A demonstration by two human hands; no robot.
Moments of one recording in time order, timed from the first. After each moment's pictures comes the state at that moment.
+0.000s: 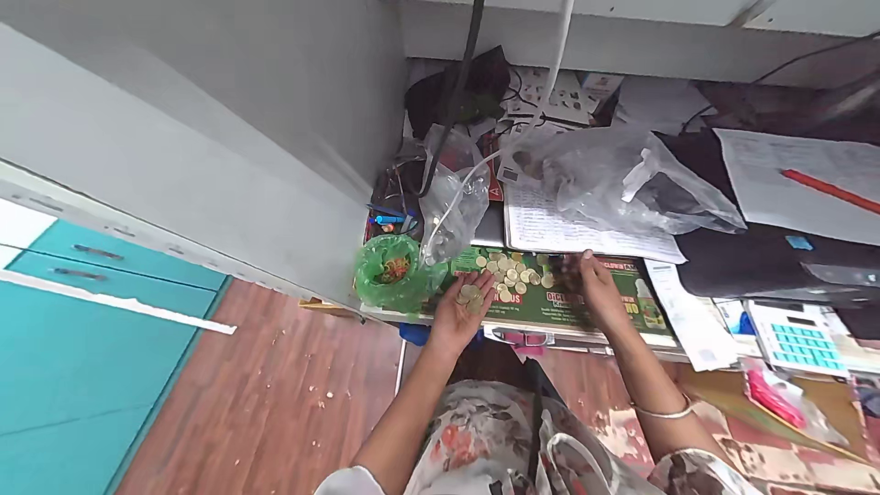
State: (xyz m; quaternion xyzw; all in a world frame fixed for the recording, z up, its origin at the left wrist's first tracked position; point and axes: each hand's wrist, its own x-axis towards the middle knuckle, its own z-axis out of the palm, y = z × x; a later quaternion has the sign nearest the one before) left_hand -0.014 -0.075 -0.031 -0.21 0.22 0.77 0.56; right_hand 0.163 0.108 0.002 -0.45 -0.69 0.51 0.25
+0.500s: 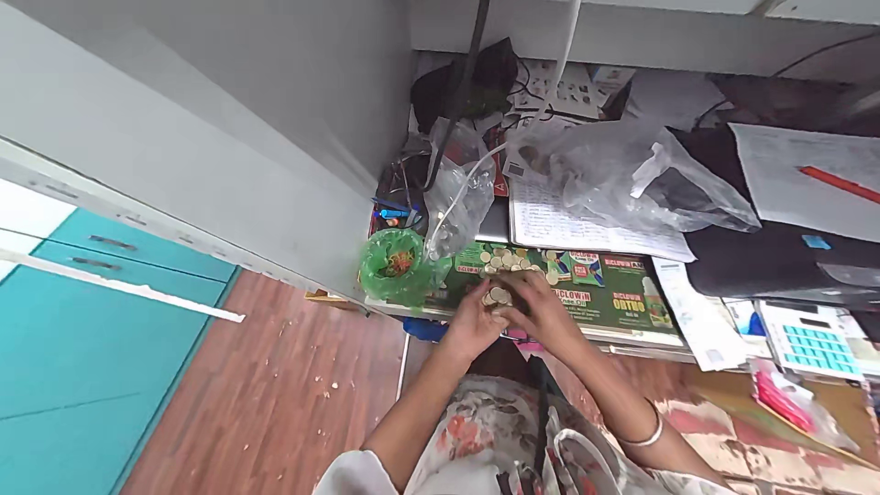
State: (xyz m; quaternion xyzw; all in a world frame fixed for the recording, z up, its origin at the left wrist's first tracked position) left_hand 0.007 -0.073 -0.017 -0.16 0.24 0.70 0.65; right_hand 0.127 0.029 0.003 -0.17 -0.93 0.29 0.18
